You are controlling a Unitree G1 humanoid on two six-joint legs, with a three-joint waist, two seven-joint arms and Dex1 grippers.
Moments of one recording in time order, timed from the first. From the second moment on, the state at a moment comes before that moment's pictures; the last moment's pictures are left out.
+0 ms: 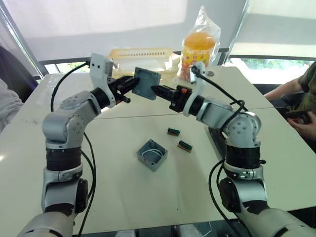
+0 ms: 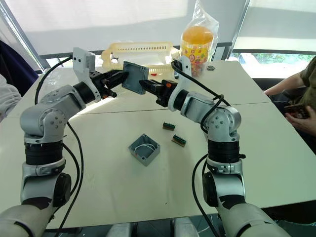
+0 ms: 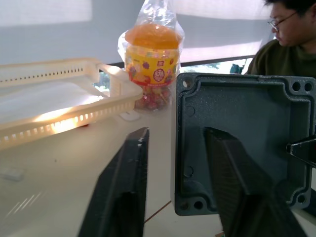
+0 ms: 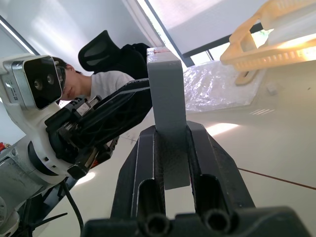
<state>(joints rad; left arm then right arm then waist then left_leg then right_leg) -0.85 0.45 0.22 -0.08 -0.55 0.87 -0.51 -0.92 -0.17 -0.17 -0.08 0.88 1.06 0.19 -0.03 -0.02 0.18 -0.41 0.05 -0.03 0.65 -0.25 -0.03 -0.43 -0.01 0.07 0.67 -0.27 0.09</state>
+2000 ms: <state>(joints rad) -0.65 0.77 -0.12 -0.08 -0.54 0.80 -1.12 -0.25 -0.57 0.45 -0.30 -0.79 -0.28 0.35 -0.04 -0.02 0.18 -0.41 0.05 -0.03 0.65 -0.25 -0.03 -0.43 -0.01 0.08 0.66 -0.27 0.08</state>
